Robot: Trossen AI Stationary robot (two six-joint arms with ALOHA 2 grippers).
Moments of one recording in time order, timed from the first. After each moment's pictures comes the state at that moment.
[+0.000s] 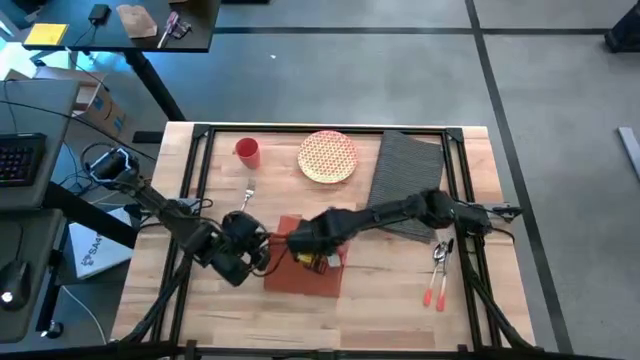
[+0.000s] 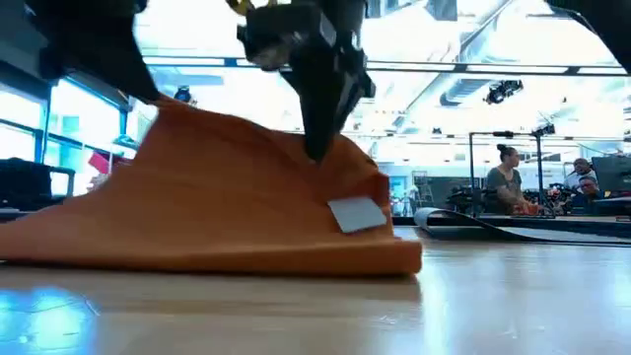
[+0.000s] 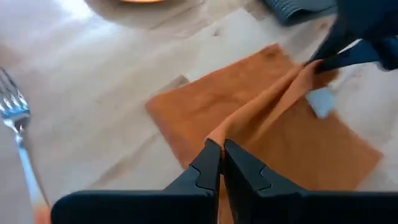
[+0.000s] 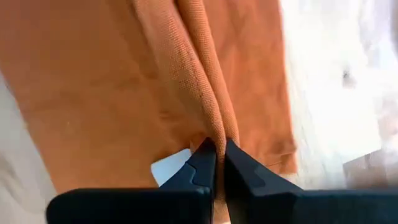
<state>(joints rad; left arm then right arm) -0.58 1.35 0.91 -0.81 -0.71 -1.31 0.20 2.33 2.17 -1.33 0.06 0.56</state>
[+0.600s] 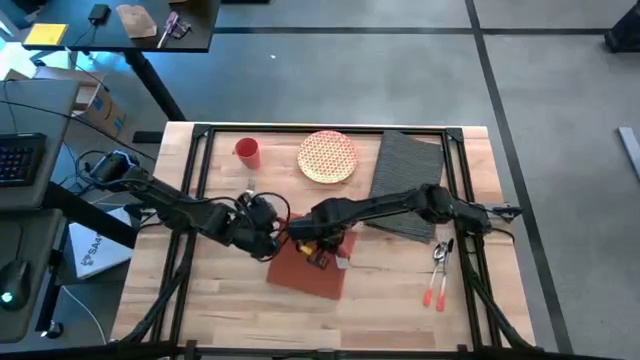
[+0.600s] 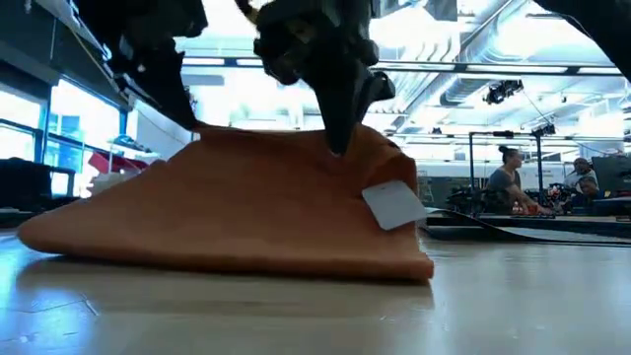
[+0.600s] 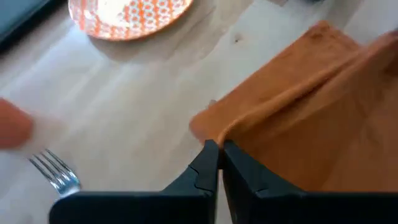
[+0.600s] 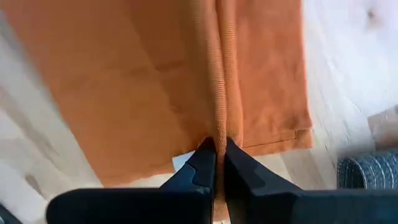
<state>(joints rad) -0.38 1.38 0.91 -0.74 -0.67 -0.80 0.15 2.33 2.20 -1.43 -0.07 0.70</state>
